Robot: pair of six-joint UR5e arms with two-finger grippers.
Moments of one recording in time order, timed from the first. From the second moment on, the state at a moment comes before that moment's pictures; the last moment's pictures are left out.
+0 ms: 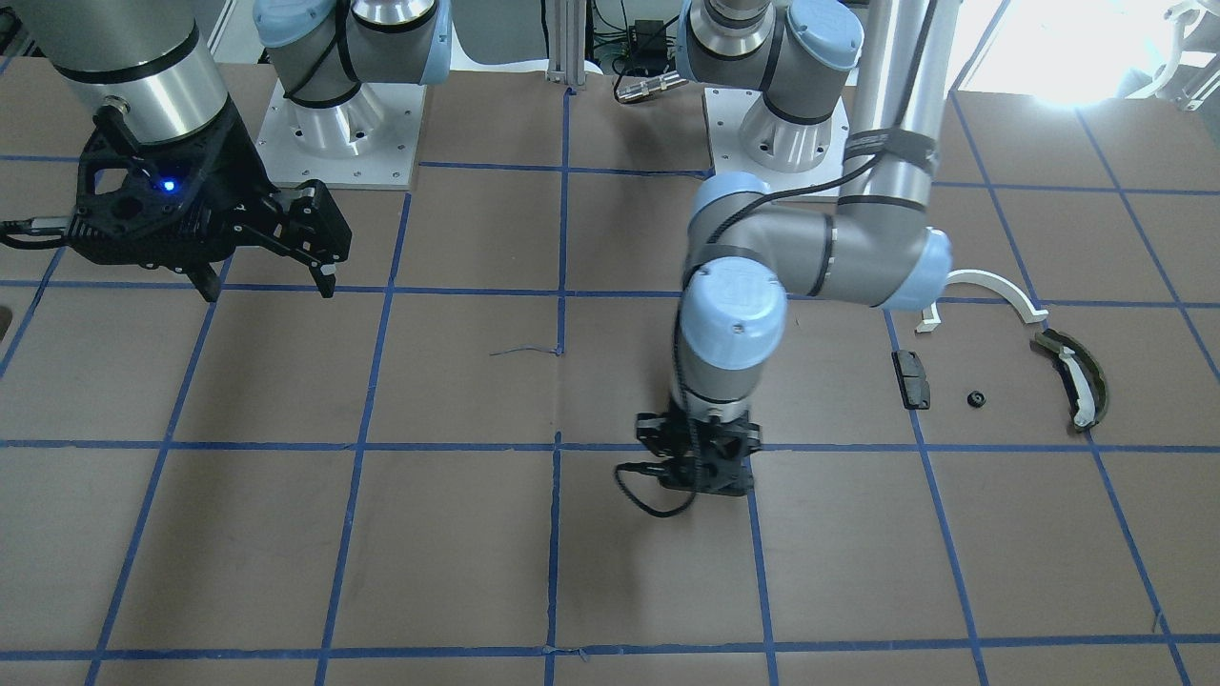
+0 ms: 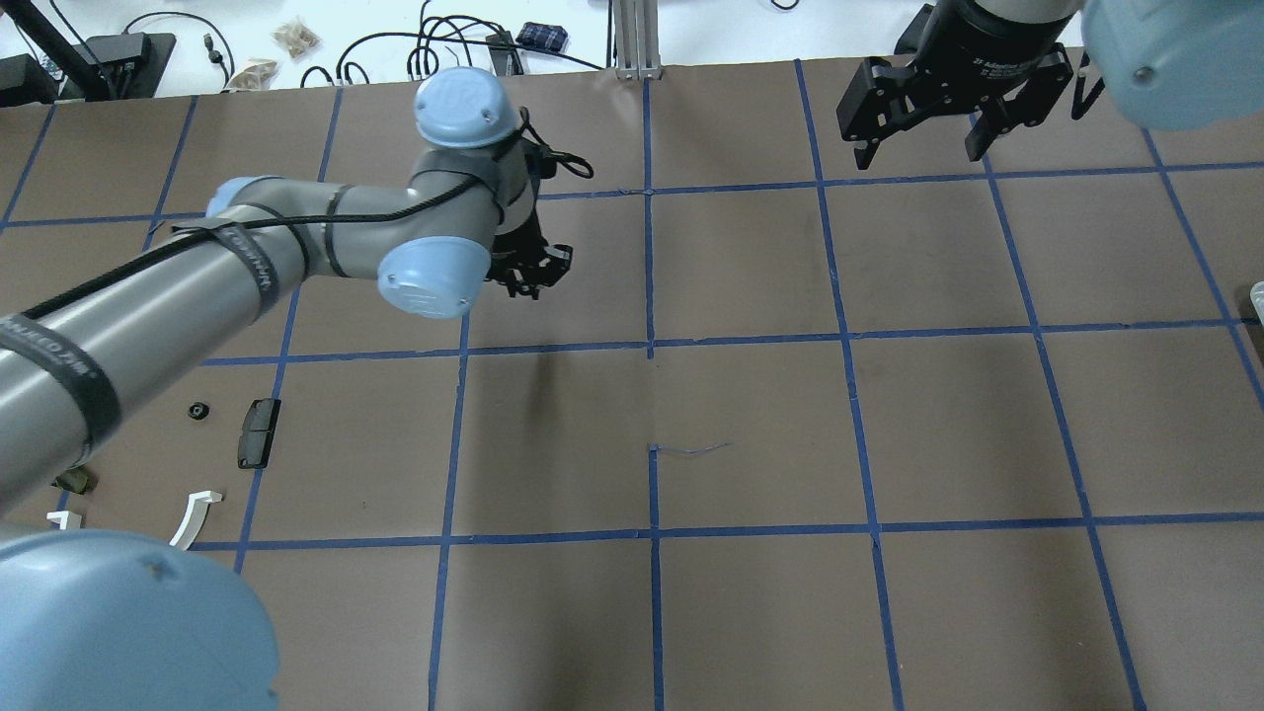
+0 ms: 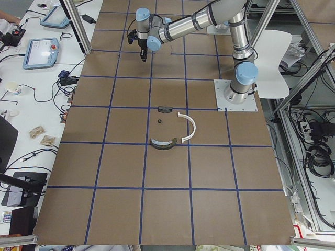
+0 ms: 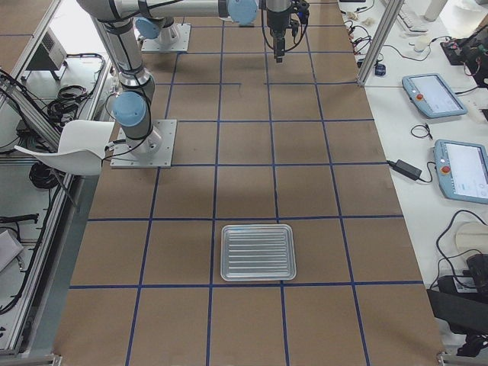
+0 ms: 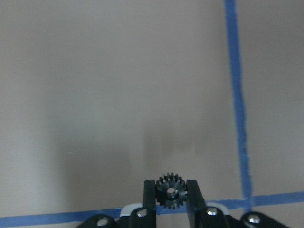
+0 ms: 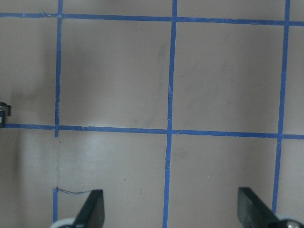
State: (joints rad) left arm -1.67 -2.00 -1.70 -0.97 1.62 0.05; right arm 1.58 -1.50 1.49 -1.67 -1.55 -0.04
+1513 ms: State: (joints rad) left arm -0.96 -1.97 -1.82 -0.94 1.61 0.92; right arm 1.57 -1.50 1.49 -1.67 -1.54 -0.03
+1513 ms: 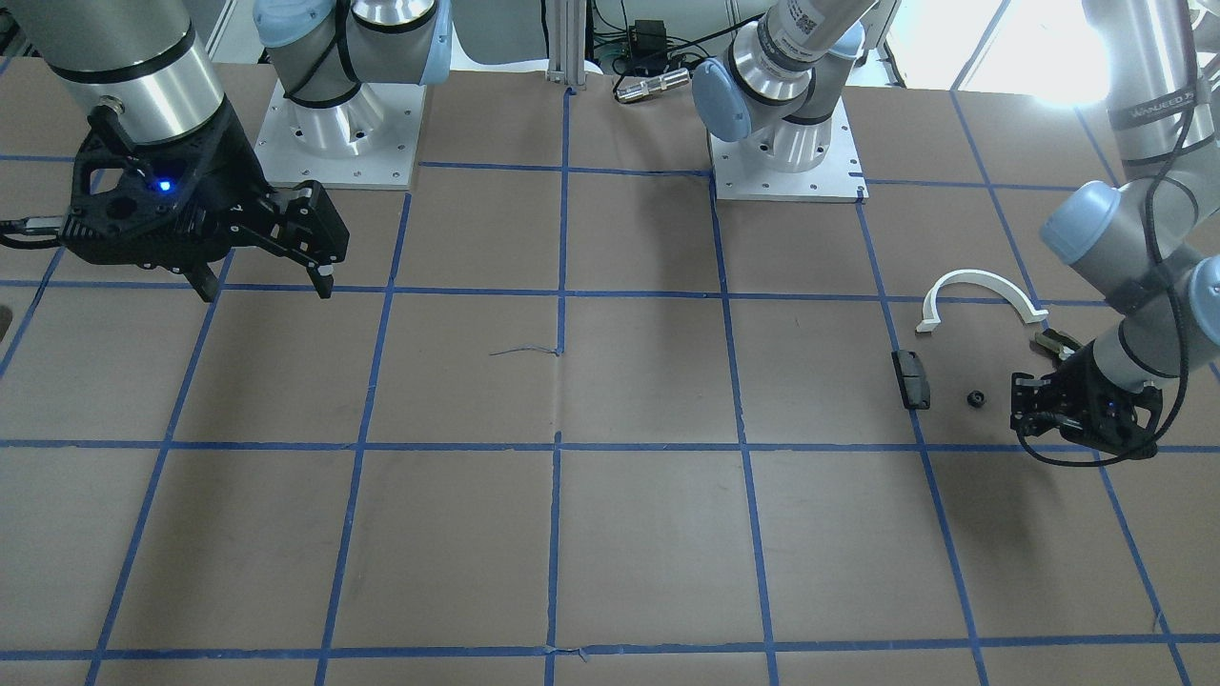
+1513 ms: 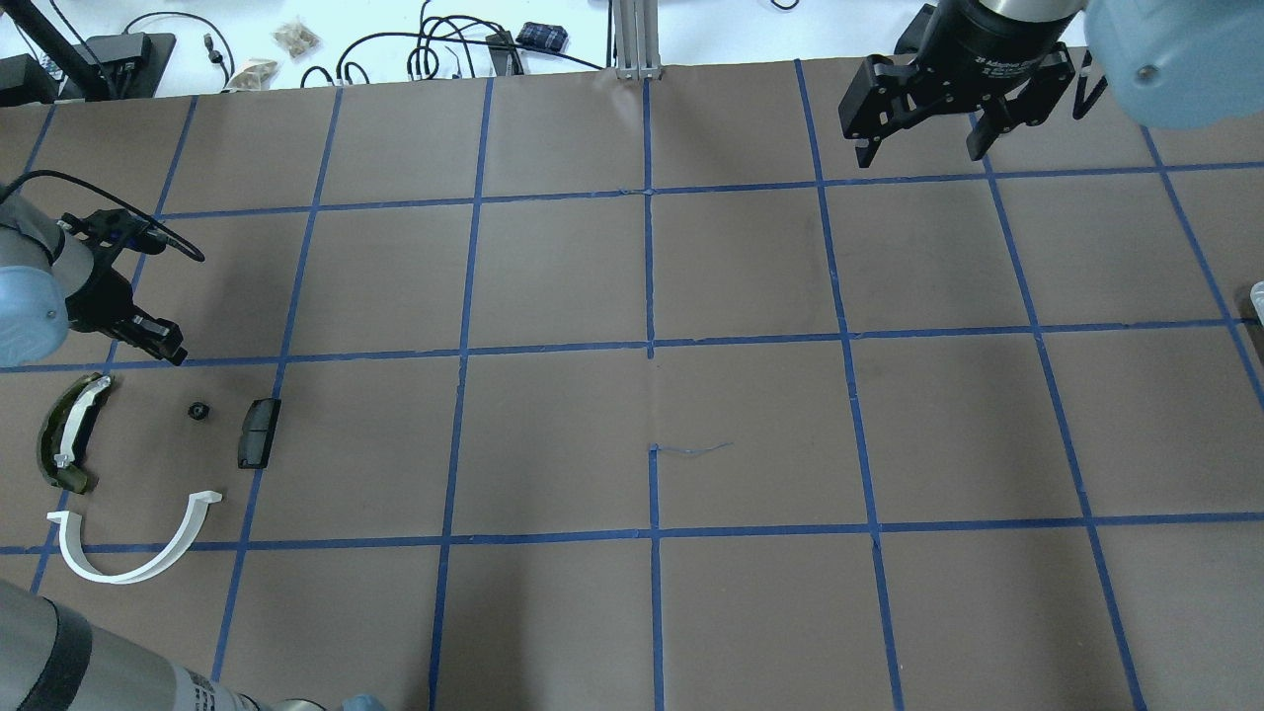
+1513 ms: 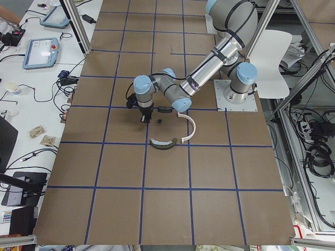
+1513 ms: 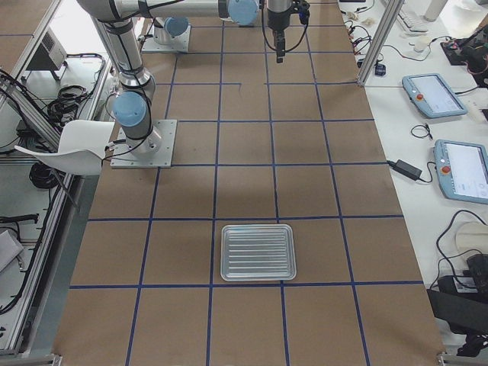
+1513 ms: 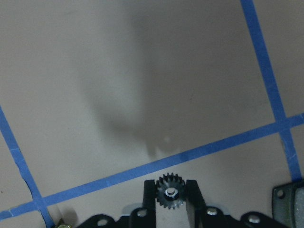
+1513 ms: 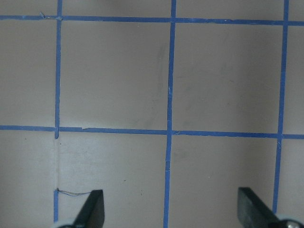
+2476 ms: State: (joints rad) left arm -0.90 -1.95 -1.95 -0.94 1.62 0.92; right arm 1.57 -1.50 1.49 -1.67 -1.55 -0.04
